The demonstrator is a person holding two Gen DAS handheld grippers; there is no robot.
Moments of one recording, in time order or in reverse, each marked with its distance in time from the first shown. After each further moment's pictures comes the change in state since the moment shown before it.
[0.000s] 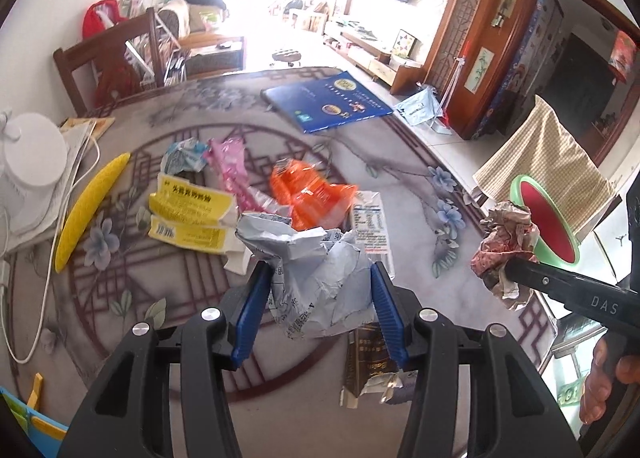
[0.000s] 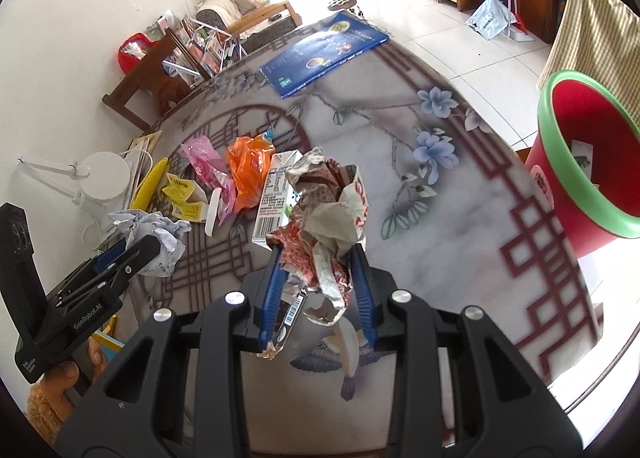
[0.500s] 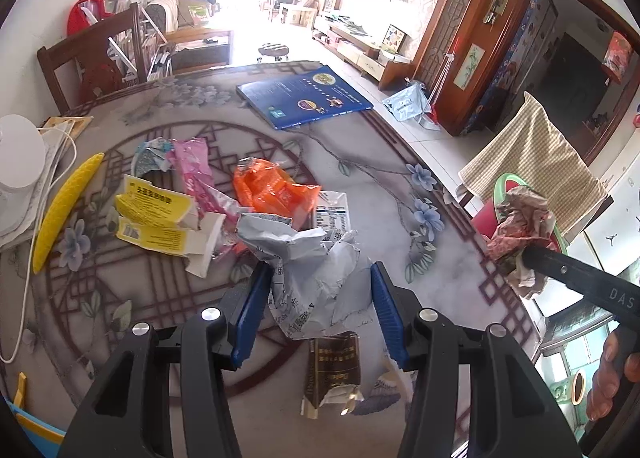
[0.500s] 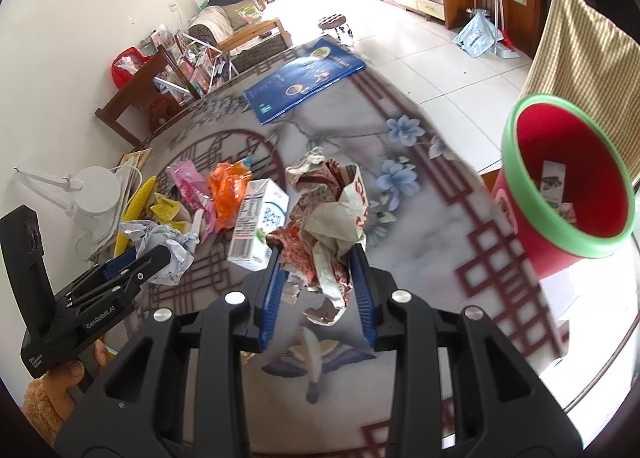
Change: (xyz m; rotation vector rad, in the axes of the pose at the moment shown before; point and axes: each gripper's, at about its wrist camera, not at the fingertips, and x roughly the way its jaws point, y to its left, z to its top) left arm 0.016 -0.030 0.005 -0.007 0.027 -0.041; right arm -0.034 -0.025 0.011 -0.013 -0.064 -0.052
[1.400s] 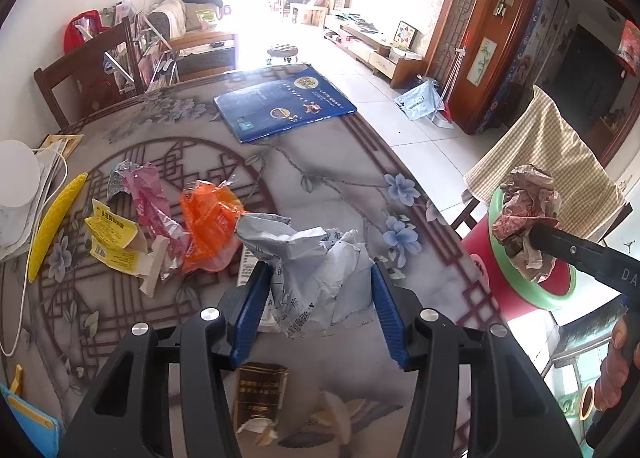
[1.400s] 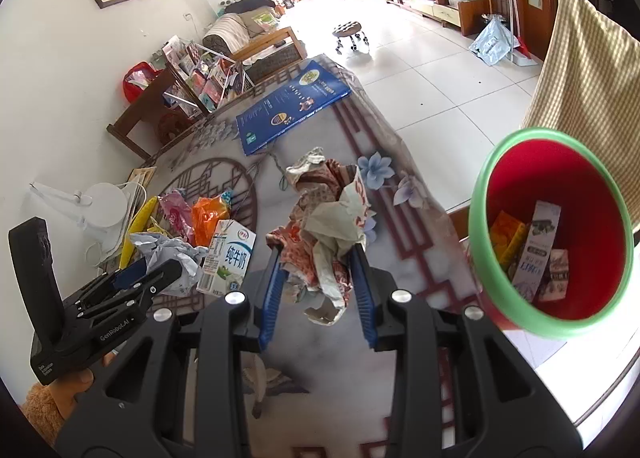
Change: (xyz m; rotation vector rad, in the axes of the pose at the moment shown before) left arm 0.028 -0.089 0.029 0.001 0.001 0.091; right arm -0.004 -0.085 0.055 -0.021 -0.013 0.104
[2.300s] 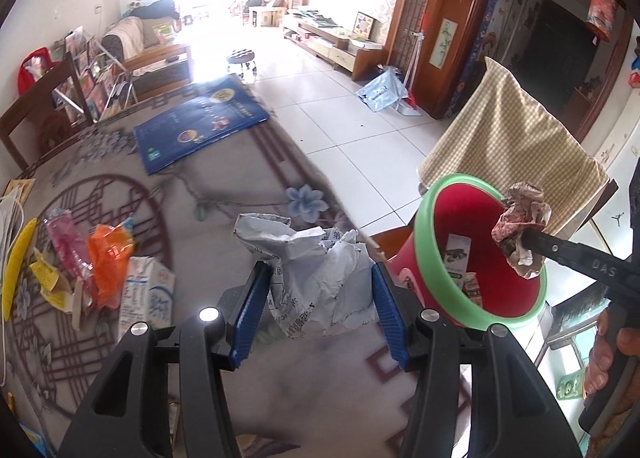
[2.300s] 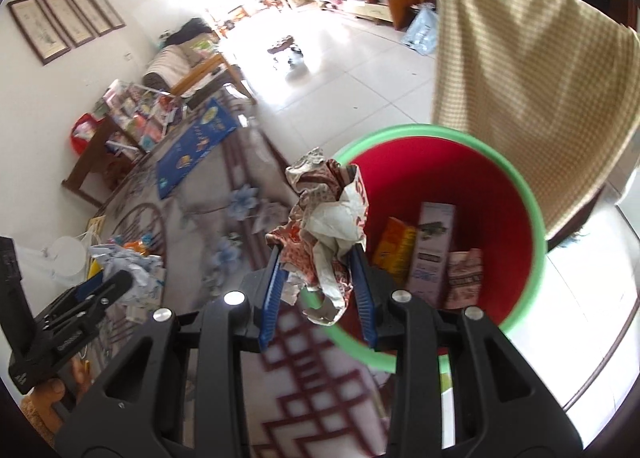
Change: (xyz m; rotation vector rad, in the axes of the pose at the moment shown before) left arm 0.028 -0.130 0.024 0.115 0.007 -0.066; right arm -0.040 -0.157 0.012 0.184 -0.046 -0.133
